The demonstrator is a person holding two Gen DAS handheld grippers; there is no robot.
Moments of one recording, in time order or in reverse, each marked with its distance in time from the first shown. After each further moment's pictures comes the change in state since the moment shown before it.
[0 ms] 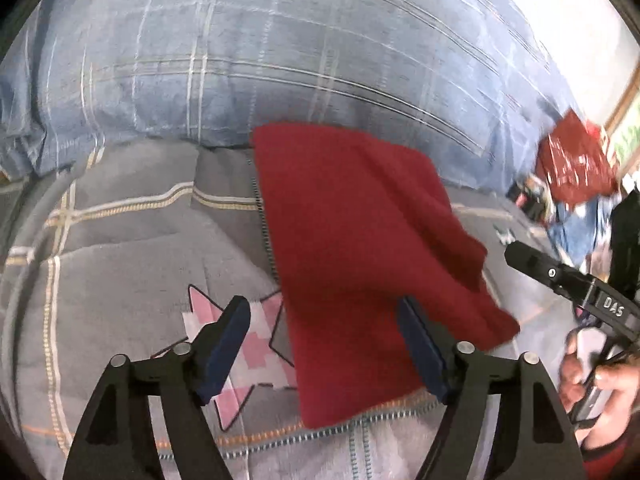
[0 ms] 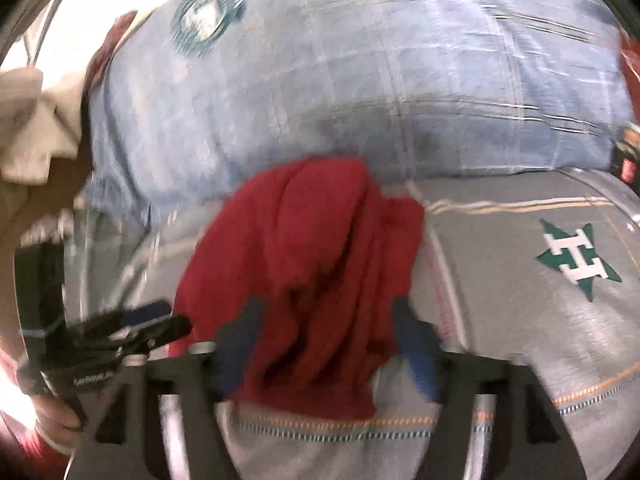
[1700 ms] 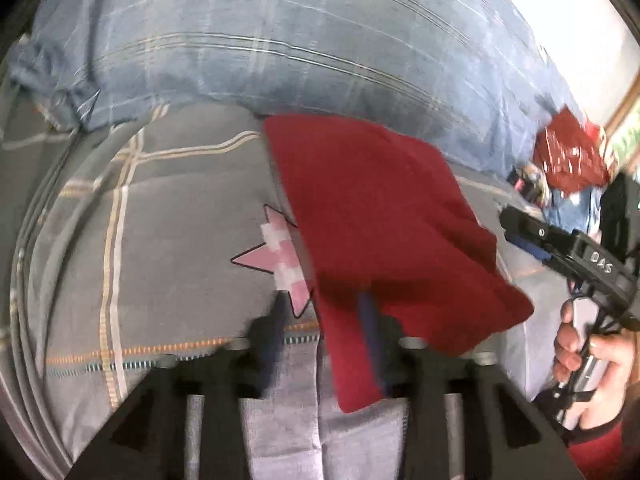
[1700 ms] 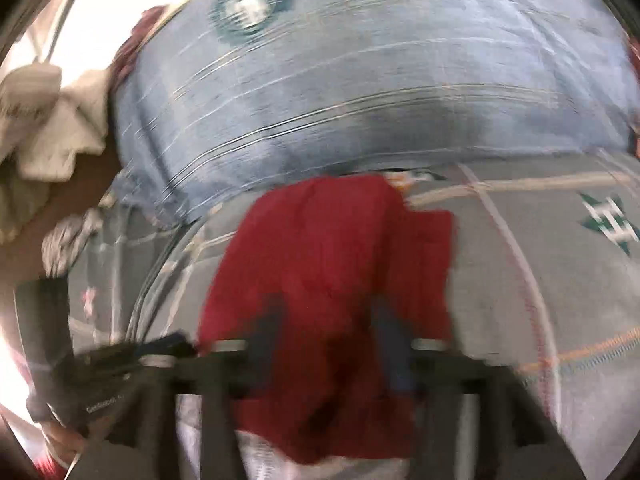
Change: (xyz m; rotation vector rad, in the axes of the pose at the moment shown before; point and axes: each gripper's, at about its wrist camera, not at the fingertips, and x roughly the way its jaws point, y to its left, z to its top) left arm -0.060 0.049 -0.051 -0.037 0.011 -0.004; right arm -0.006 0.054 -0.030 0.034 0.009 0.061
